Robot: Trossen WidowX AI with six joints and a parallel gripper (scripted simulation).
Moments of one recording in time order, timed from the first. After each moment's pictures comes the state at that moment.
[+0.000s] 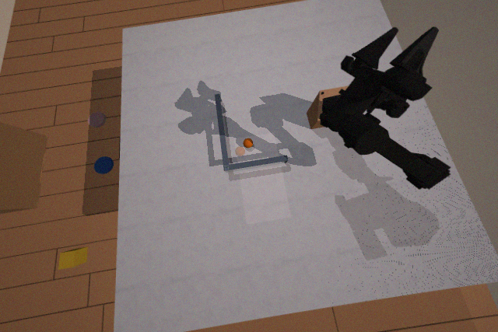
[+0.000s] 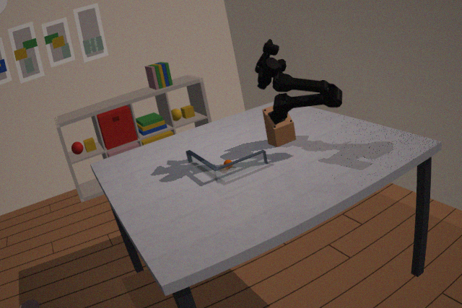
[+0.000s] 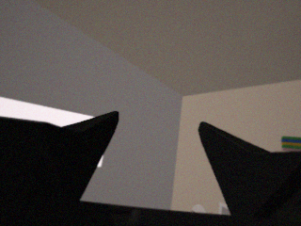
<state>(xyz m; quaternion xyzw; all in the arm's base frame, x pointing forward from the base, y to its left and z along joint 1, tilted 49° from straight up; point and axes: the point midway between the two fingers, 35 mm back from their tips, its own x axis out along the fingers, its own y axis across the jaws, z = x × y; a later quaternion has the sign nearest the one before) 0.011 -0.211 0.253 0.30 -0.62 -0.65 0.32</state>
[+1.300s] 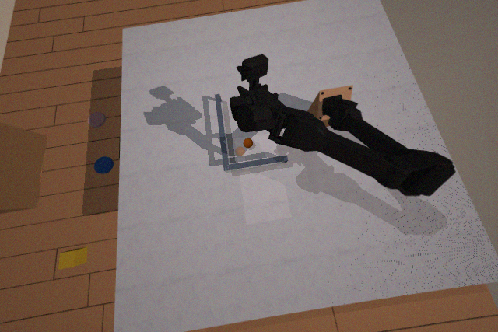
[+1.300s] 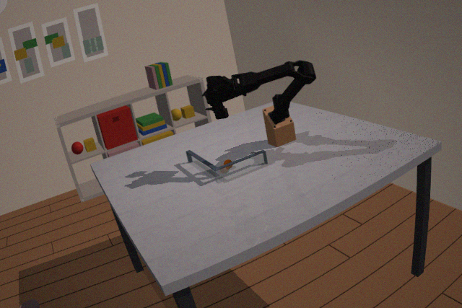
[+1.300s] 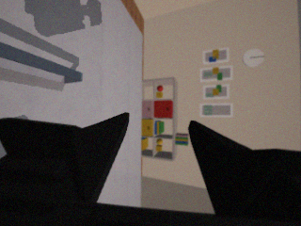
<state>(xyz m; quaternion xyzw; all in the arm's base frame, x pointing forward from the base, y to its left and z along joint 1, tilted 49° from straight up) 0.294 -0.163 0.081 -0.10 0.52 -0.16 0.83</state>
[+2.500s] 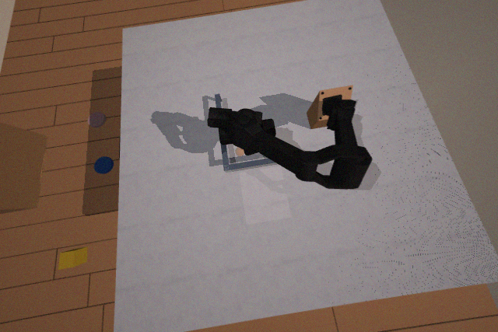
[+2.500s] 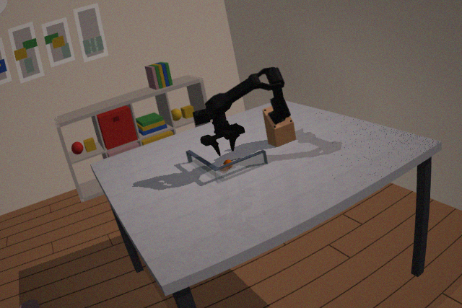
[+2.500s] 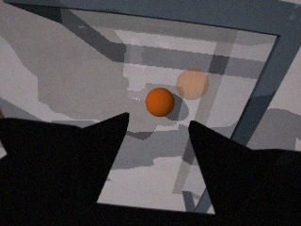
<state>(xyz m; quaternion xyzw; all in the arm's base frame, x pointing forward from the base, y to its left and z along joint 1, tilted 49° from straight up) 0.319 0.039 0.027 -0.24 0.26 0.64 0.68</state>
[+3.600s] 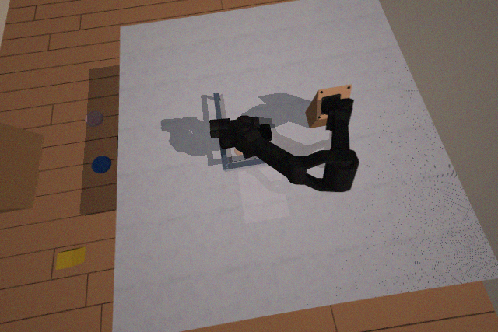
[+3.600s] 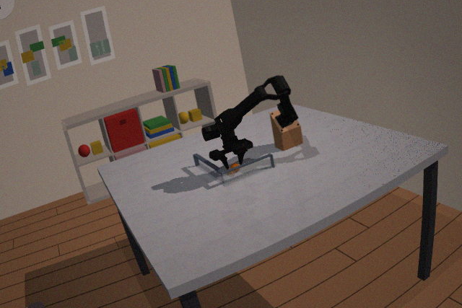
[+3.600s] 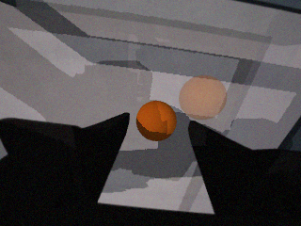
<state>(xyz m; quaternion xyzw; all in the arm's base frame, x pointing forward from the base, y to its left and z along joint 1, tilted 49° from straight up) 0.326 0.077 -0.003 -0.25 0.25 0.64 0.68</state>
